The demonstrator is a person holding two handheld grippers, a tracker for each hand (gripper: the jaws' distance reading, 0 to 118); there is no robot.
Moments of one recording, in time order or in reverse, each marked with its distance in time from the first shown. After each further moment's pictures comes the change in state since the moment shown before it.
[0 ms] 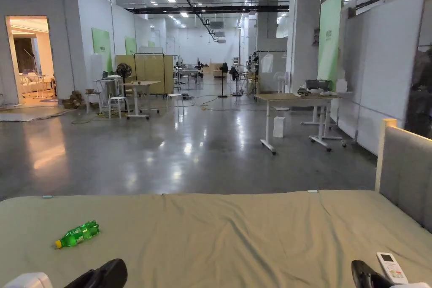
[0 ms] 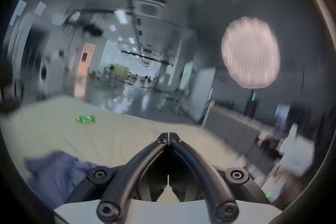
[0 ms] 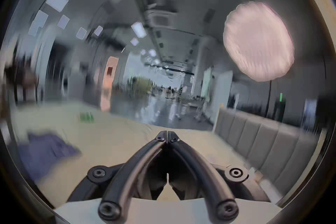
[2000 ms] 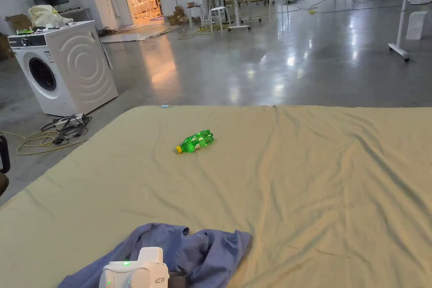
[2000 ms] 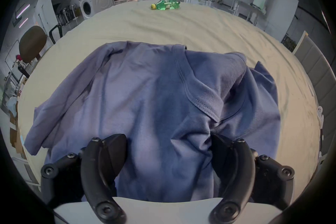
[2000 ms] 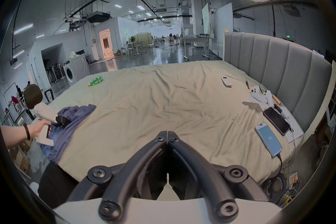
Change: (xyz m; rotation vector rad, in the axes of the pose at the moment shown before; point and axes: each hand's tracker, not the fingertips) left arm -0.308 -0.149 -0.117 -0.856 0.716 -0.130; right arm -0.002 -0.116 0.031 -0.578 0.051 -0.095
